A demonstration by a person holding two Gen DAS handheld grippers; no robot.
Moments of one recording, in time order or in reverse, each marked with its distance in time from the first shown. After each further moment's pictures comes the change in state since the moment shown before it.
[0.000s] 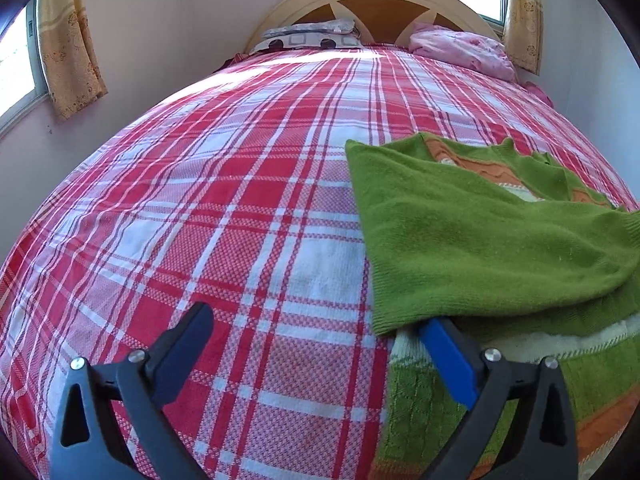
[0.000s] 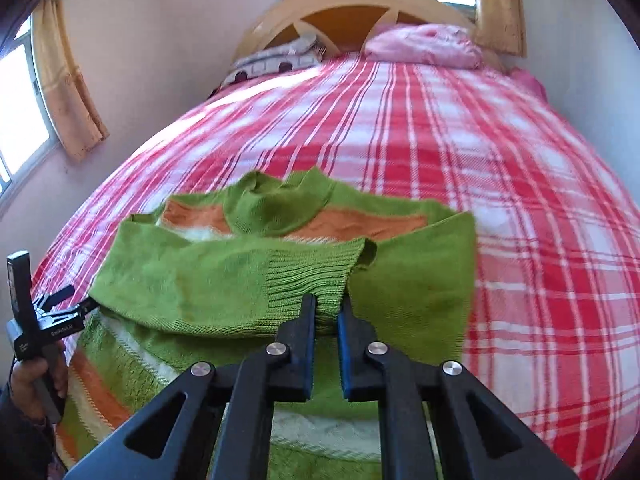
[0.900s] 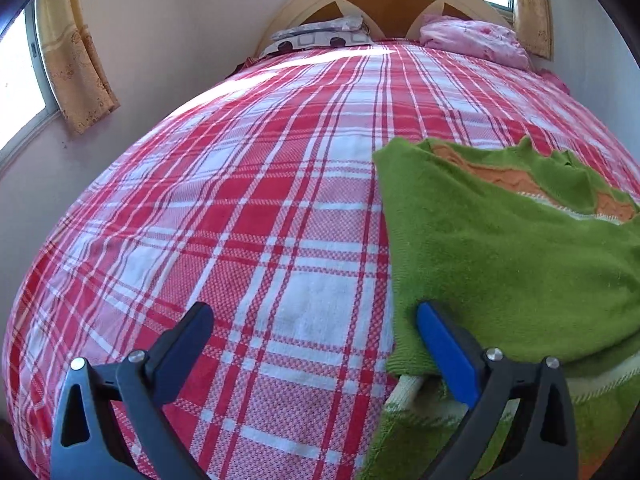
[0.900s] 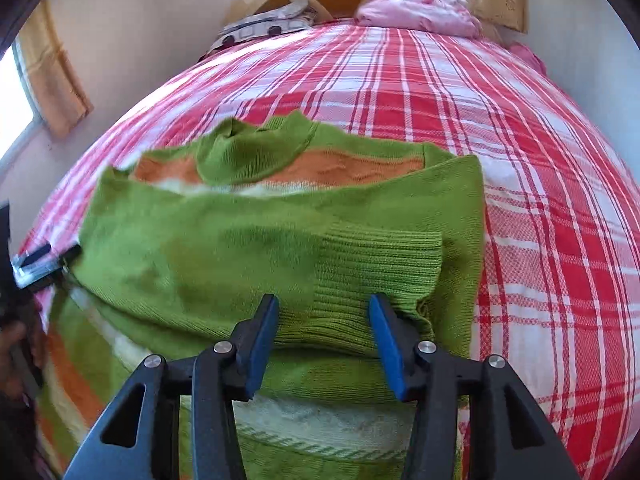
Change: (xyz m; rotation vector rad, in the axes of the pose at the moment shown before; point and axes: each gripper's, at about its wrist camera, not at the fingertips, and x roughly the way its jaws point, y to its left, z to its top) left arm 0.014 -0.018 0.021 0.012 0.003 0.092; right arm 0.040 0.006 -0.027 -0.066 0.122 -0.024
